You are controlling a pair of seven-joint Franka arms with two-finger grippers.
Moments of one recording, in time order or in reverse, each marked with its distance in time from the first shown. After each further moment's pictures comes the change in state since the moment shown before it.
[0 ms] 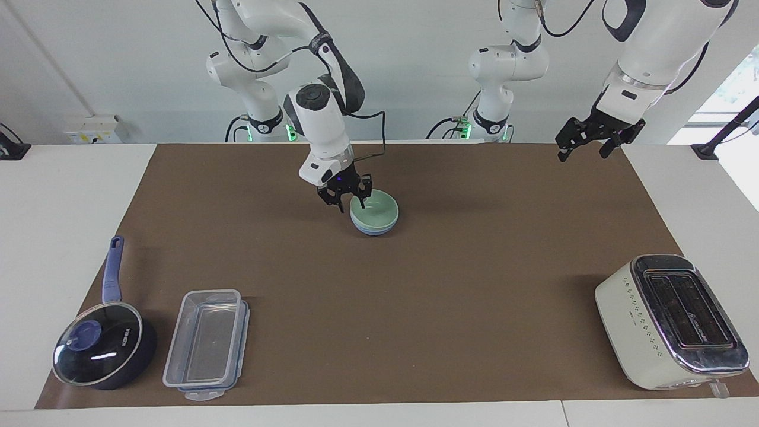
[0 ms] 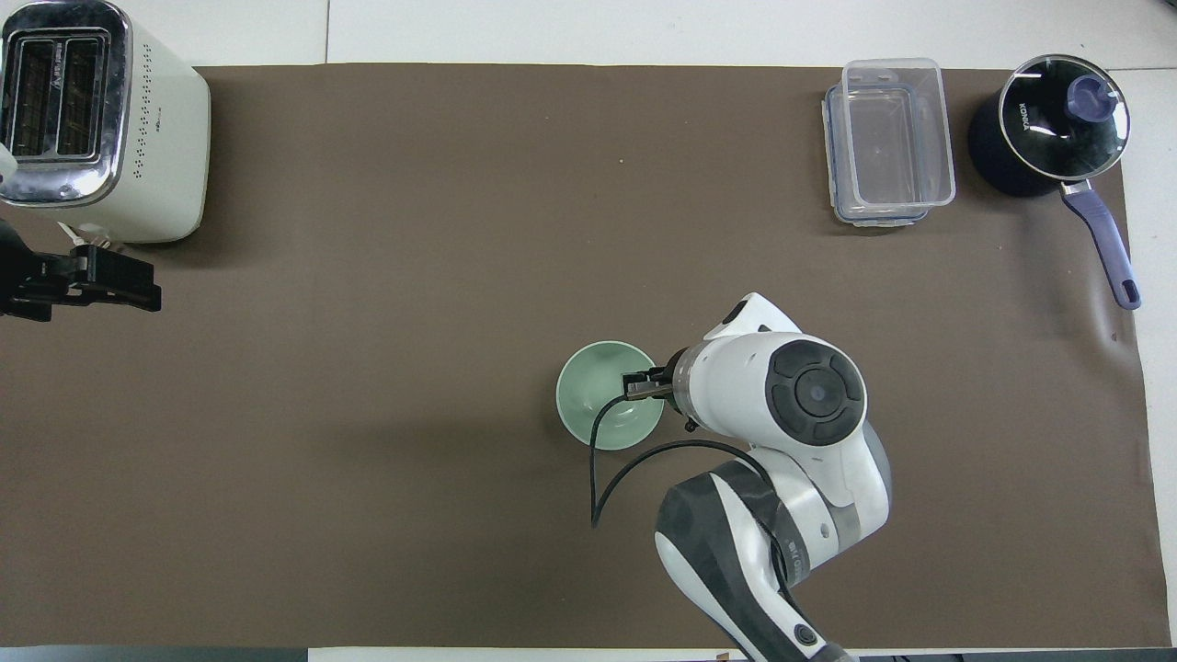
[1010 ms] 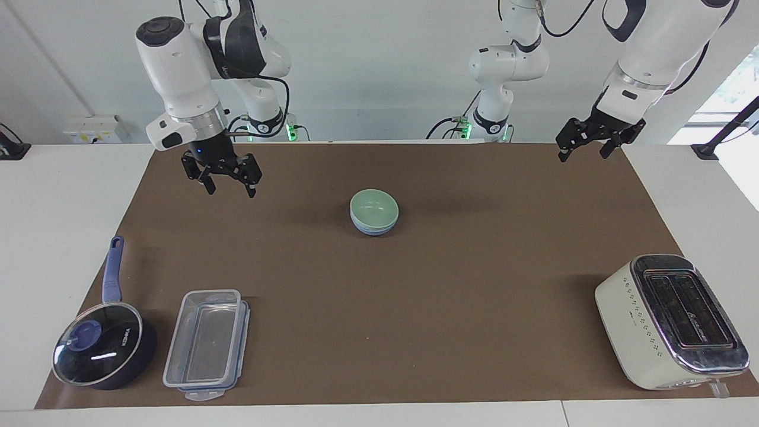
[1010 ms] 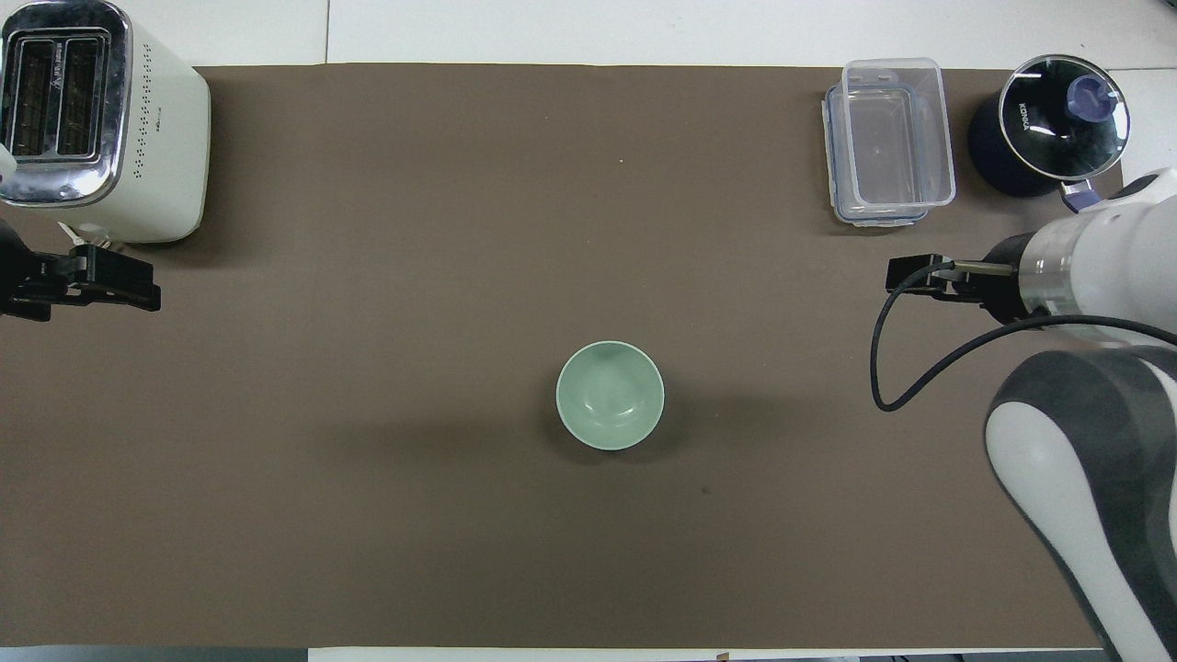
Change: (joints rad) left arm 0.001 0.000 0.000 0.000 0.001 0.000 0.000; right arm -0.415 -0.145 -0.014 0.260 -0.131 -0.441 -0.077
